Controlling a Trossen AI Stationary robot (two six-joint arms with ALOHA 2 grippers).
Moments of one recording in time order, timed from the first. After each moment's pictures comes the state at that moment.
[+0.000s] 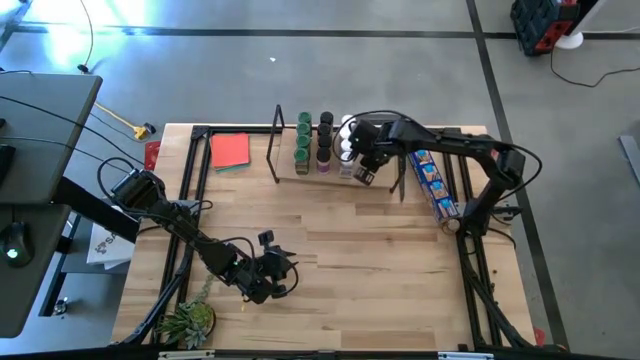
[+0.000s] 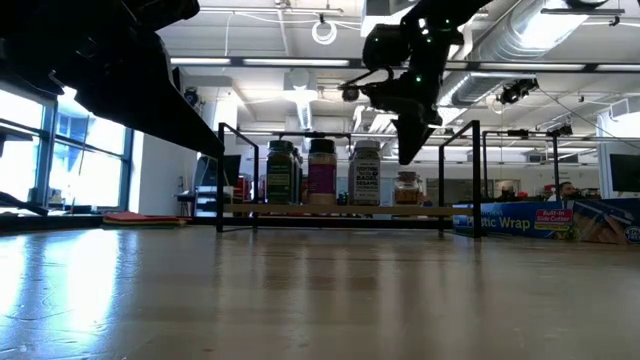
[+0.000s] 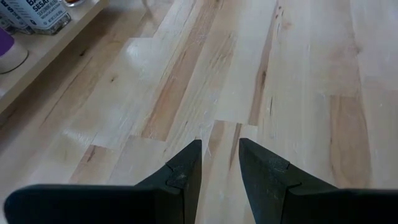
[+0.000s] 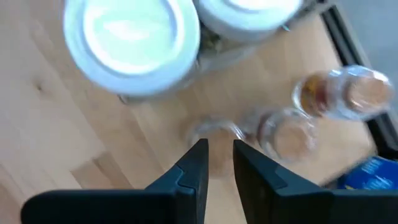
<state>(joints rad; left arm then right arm) -0.63 1.66 0.83 -0.09 -0.79 -0.54 -0.42 1.71 1.36 -0.90 0.14 0.07</state>
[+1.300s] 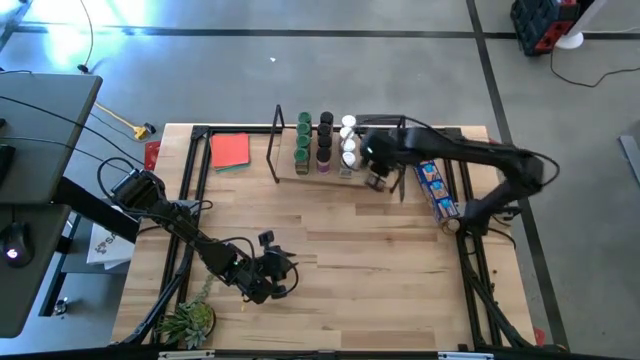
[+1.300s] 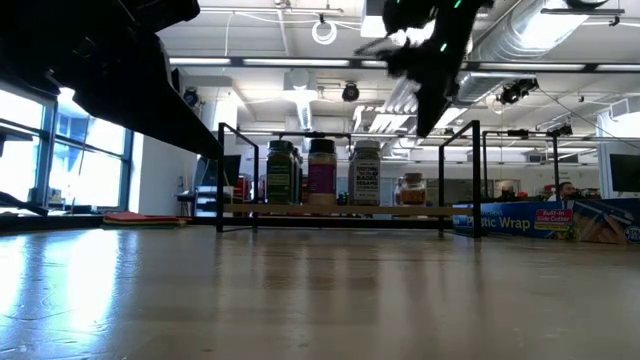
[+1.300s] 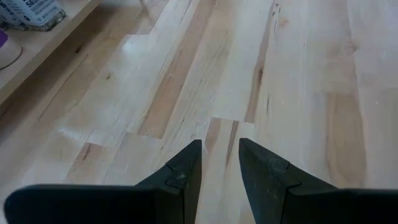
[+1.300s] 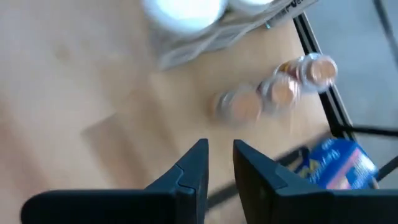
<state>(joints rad) -0.63 1.66 0.83 -0.10 -0.77 -0.55 -0.23 1.48 1.33 -1.08 0.30 0.11</state>
